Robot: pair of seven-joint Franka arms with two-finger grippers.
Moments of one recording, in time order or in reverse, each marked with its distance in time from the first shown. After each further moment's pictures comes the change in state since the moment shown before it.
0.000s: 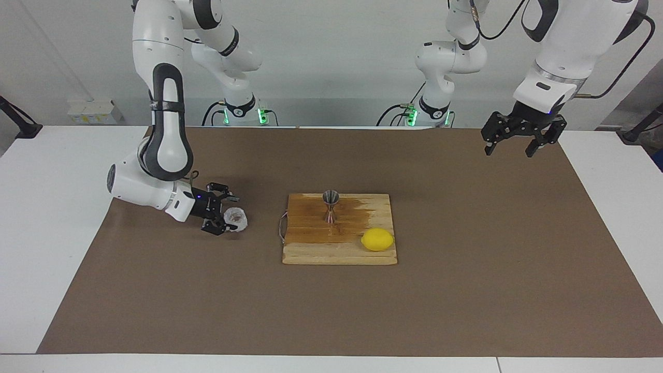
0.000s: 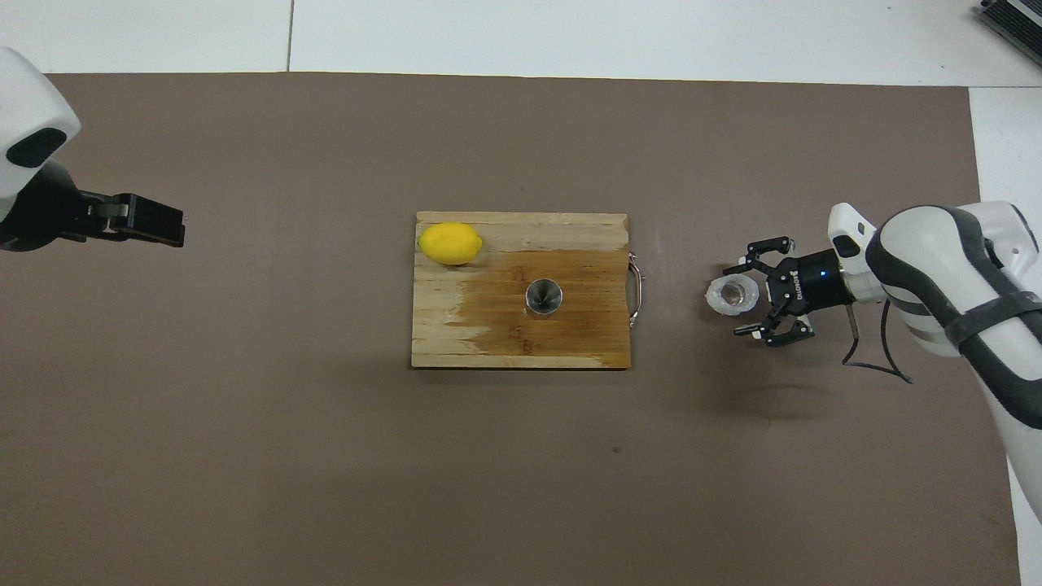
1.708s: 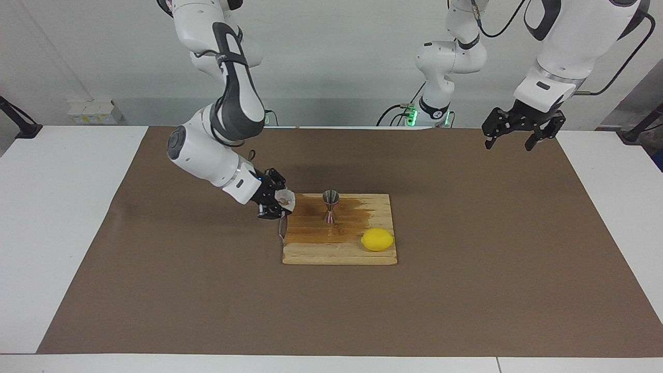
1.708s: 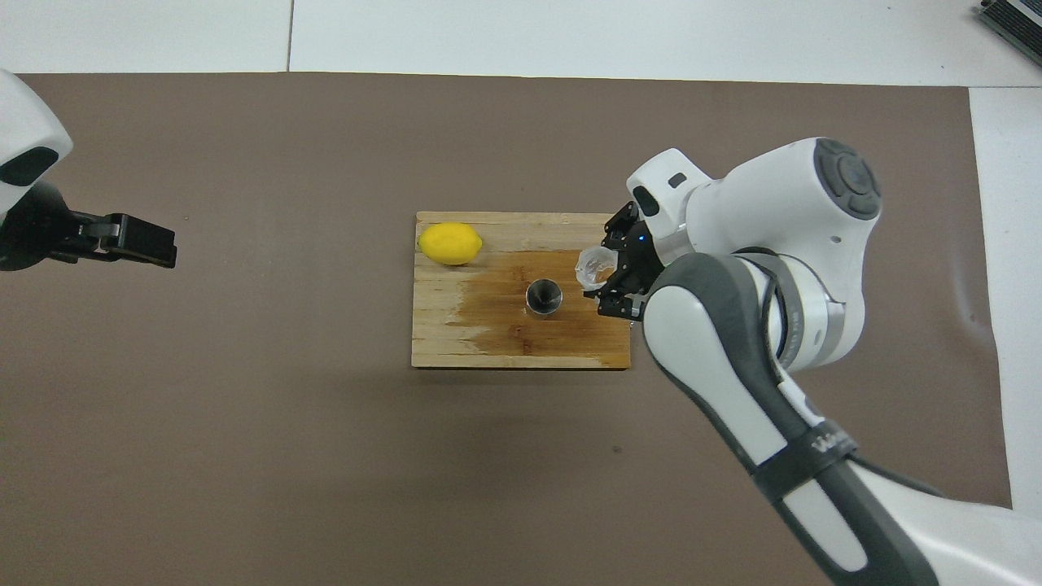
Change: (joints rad) left arm 0.010 -0.022 0.000 -0.021 0.000 -0.038 0.003; right arm 0.492 -0.146 0.012 0.180 -0.358 0.161 0.924
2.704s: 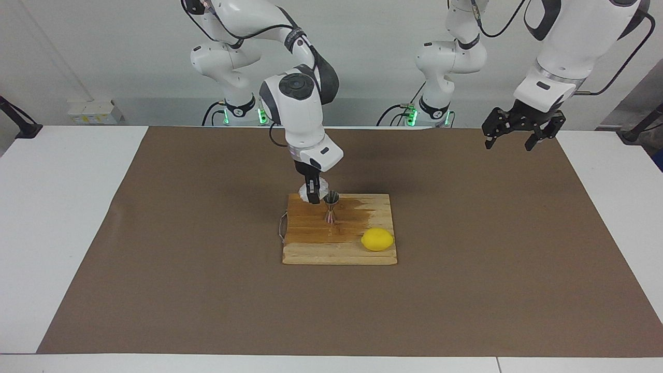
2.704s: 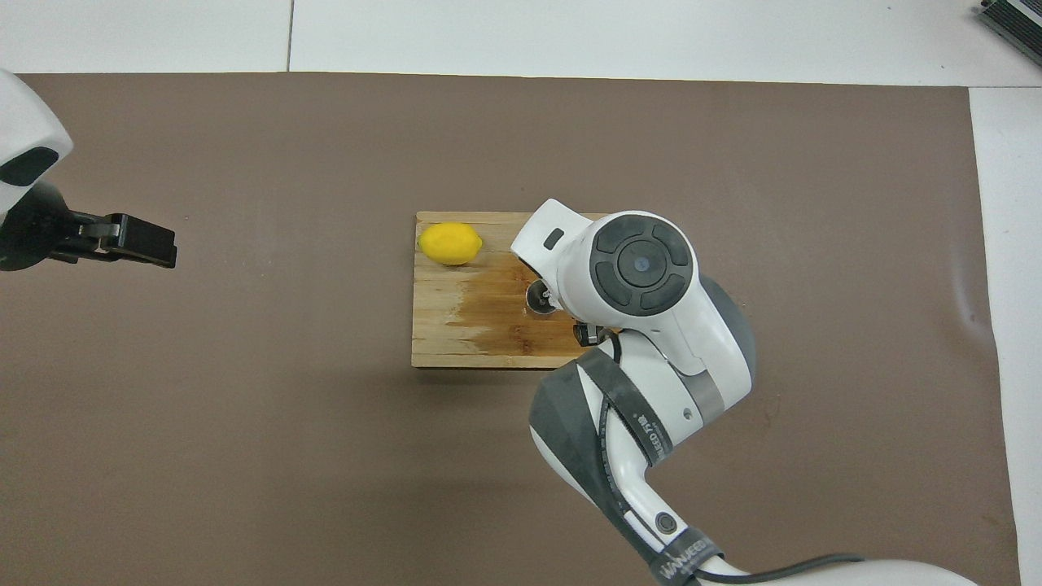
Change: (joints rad) left arm 0.000 0.000 0.000 0.000 0.000 0.000 0.000; right arm 0.166 0.002 0.000 0.008 -0.508 0.020 0.142
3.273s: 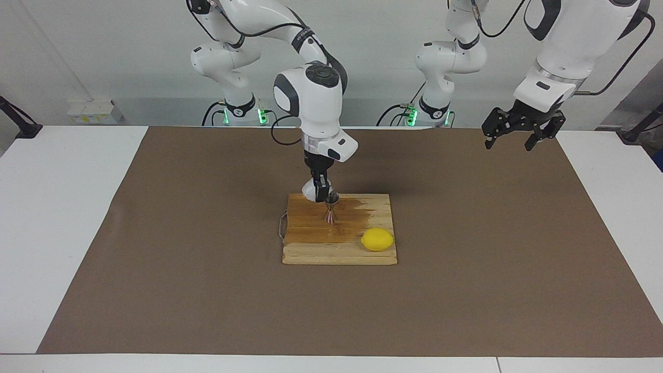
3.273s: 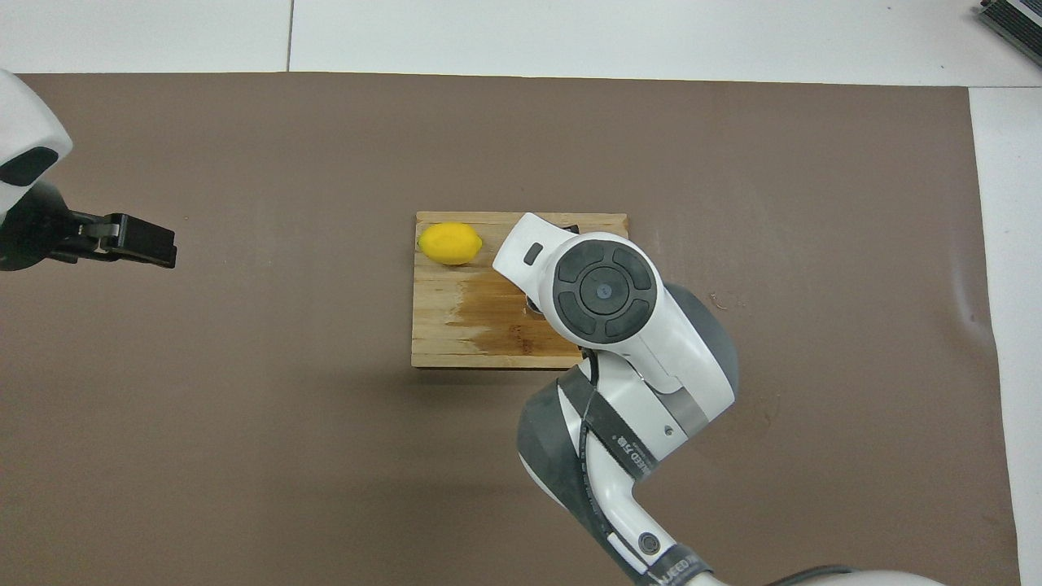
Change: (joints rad) left arm 0.000 0.000 0.000 0.000 0.000 0.000 0.000; right arm 0.025 -0.002 0.000 0.000 -0.078 0.000 0.000
